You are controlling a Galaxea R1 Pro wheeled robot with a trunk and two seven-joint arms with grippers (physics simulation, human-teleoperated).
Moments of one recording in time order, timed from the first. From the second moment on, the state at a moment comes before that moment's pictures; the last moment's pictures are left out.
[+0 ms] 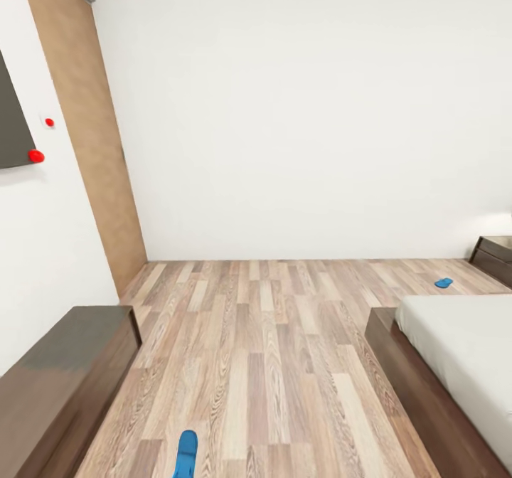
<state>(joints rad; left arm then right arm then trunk) -0.37 0.10 0.29 -0.02 -0.20 -0.27 -0.69 0.00 -0.21 -0.38 -0.29 -0.05 -0.05 0.95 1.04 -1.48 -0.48</state>
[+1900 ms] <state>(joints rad) -0.37 0.10 0.29 -0.02 -0.20 -0.27 -0.69 0.00 -0.21 -0.38 -0.29 -0.05 -0.05 0.94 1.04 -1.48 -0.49</state>
